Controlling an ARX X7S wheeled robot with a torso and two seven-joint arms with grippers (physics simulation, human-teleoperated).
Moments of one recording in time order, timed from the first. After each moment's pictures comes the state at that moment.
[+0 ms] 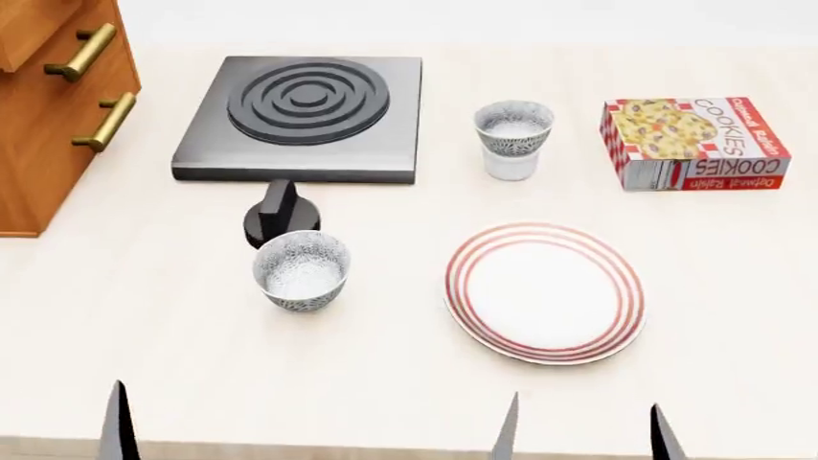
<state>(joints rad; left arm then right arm) 0.16 -0.08 0.03 0.56 -0.07 -0.13 -0.09 -0.16 0.07 -0.05 -0.55 0.05 0.13 0.14</state>
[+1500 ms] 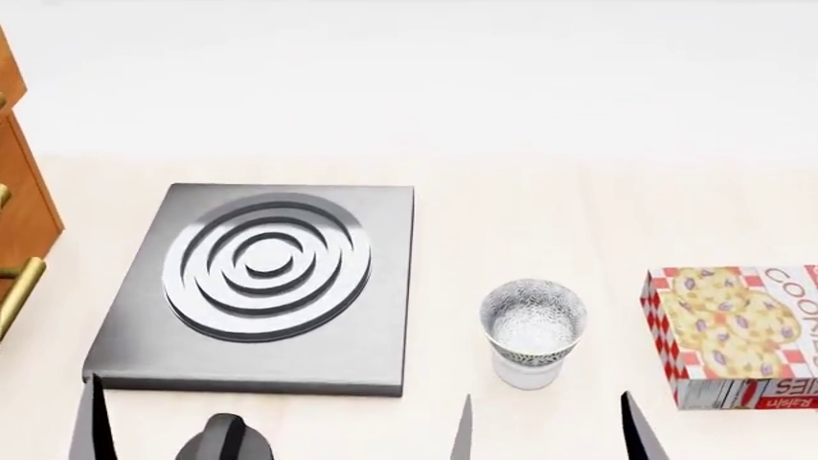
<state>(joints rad) 0.20 -0.18 0.09 0.73 -0.11 -0.17 -0.20 -0.22 0.19 -0.16 -0.74 0.10 0.11 0.19</state>
